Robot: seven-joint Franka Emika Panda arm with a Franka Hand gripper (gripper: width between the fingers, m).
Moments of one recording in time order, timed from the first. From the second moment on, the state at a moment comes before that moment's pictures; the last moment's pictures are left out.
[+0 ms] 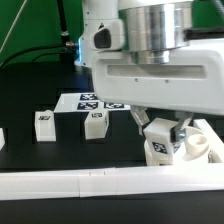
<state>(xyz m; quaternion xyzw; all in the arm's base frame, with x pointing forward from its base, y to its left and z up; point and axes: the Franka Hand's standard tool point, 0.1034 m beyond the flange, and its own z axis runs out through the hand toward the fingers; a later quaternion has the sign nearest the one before) 0.659 0.047 0.070 -0.92 0.39 -0.05 0.05</state>
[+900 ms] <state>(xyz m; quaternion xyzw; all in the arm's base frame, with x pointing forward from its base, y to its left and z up) 0.646 0.038 0.072 -0.85 0.53 -0.05 0.02</state>
